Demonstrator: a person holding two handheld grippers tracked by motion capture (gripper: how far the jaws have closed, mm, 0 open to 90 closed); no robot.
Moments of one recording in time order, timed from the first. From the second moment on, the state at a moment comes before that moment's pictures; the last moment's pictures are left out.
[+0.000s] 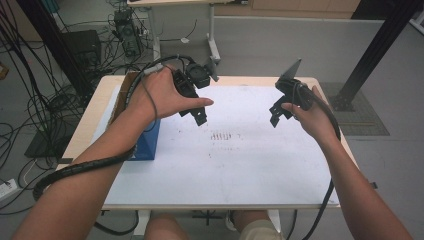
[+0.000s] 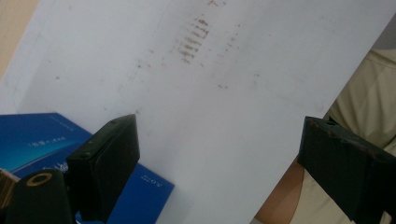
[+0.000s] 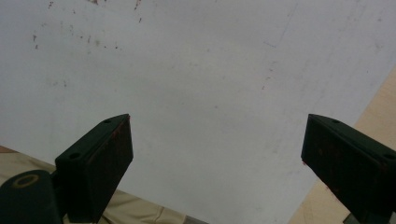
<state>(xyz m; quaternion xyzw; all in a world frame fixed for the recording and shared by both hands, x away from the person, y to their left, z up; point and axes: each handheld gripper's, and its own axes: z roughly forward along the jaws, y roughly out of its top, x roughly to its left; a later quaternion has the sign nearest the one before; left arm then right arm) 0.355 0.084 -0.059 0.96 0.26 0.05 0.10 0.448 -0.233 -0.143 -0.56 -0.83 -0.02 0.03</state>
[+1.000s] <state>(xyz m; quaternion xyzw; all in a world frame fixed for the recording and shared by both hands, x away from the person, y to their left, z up) 0.348 0.069 -0.060 0.97 0.22 0.05 0.09 0.449 -0.233 -0.147 -0.56 -0.83 -0.02 0.03</state>
